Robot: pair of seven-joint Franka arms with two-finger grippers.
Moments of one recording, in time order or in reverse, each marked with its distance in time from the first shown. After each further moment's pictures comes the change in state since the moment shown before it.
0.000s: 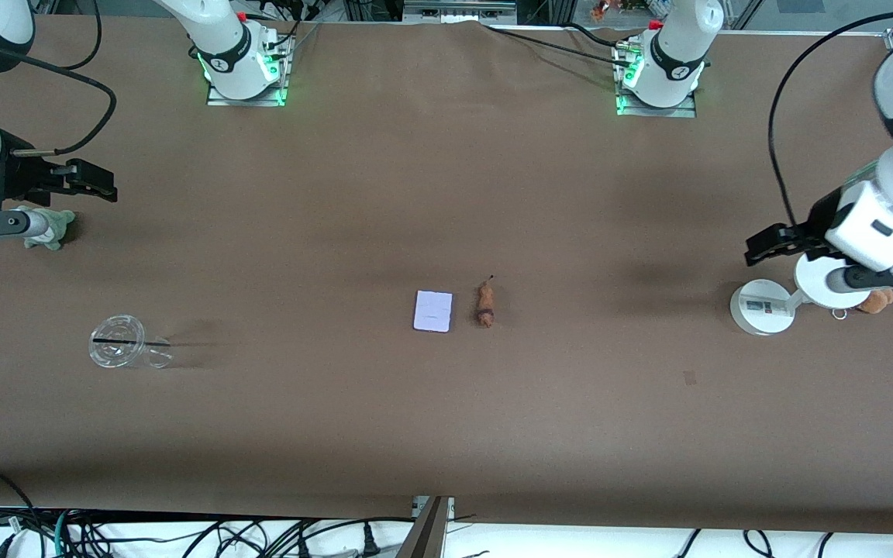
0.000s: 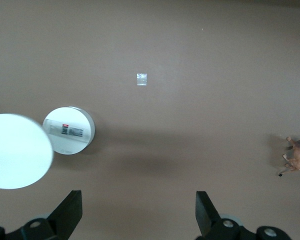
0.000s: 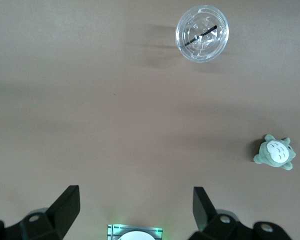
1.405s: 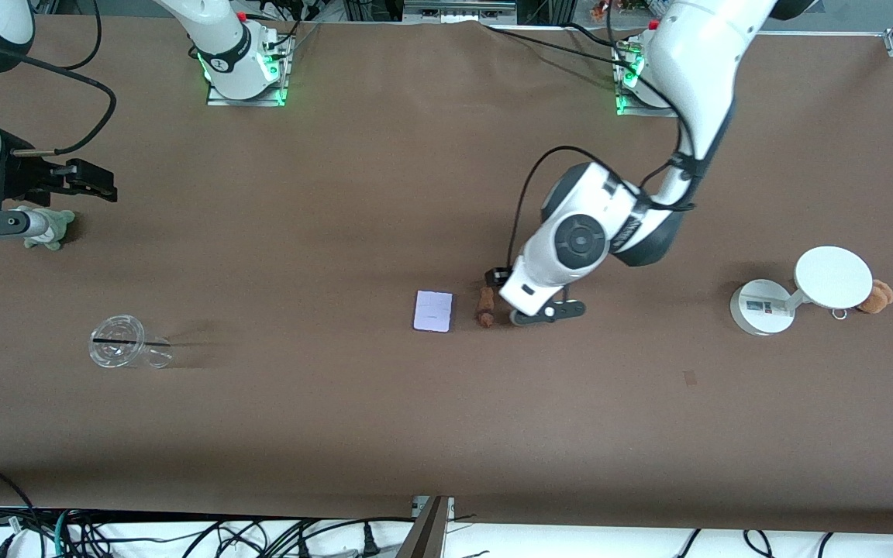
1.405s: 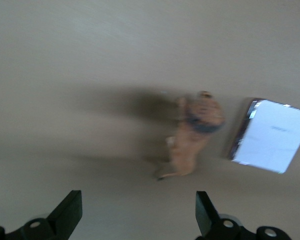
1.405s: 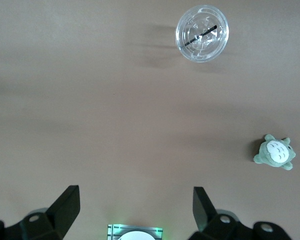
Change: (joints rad) left arm -0.364 0.532 -0.190 0.111 -0.031 0.363 -0.588; right arm 0.000 0.000 0.000 0.000 0.000 0.000 0.000
